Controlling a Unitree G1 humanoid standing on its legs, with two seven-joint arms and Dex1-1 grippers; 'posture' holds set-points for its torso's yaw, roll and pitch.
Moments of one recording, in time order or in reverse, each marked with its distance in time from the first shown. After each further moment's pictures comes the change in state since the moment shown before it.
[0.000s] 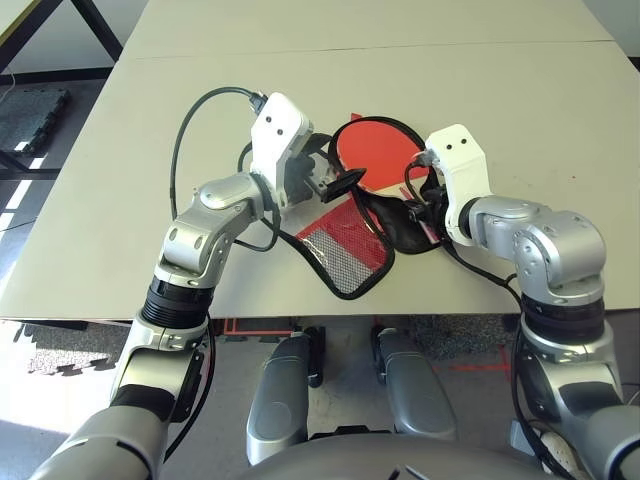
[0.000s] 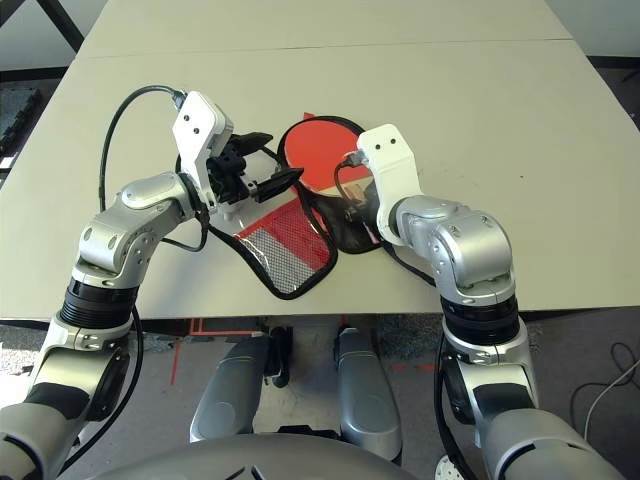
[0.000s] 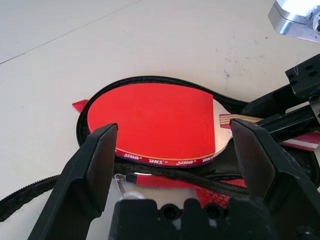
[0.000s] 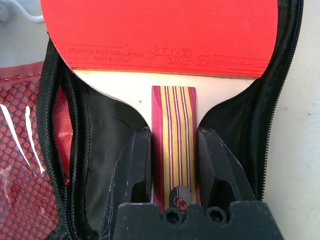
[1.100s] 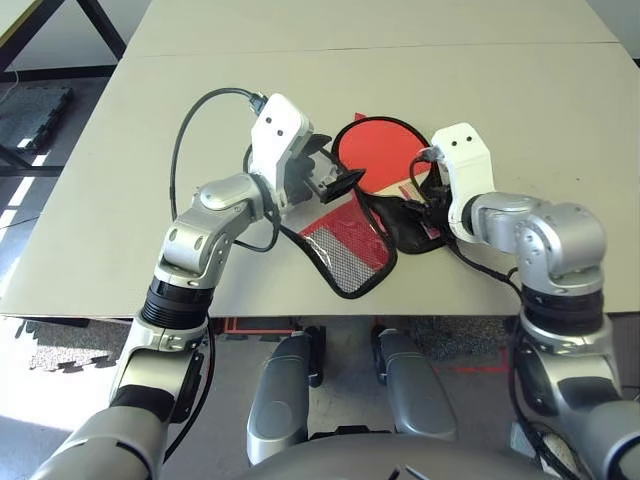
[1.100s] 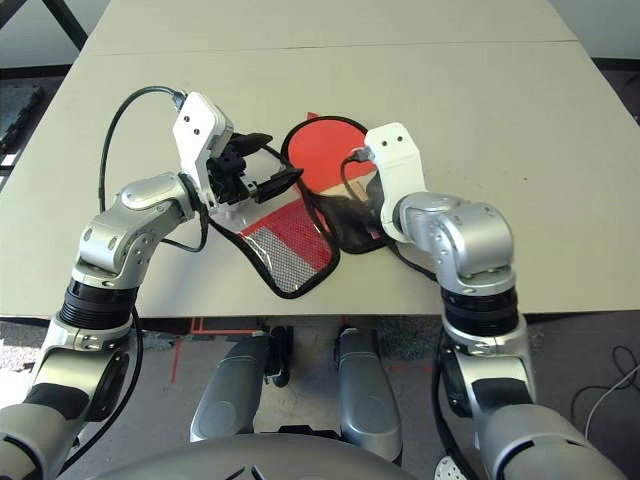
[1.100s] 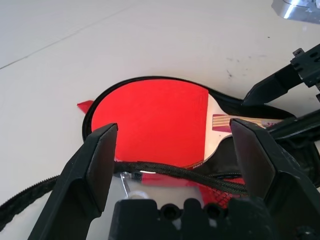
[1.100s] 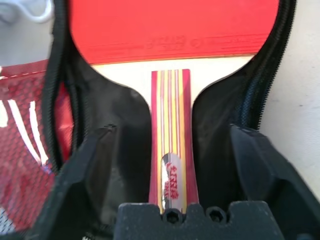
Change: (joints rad) left arm -0.011 0.015 0.011 -0.020 0.002 0.000 0.000; right arm -0.028 -0.100 -0.079 0.018 0.119 0.046 0.101
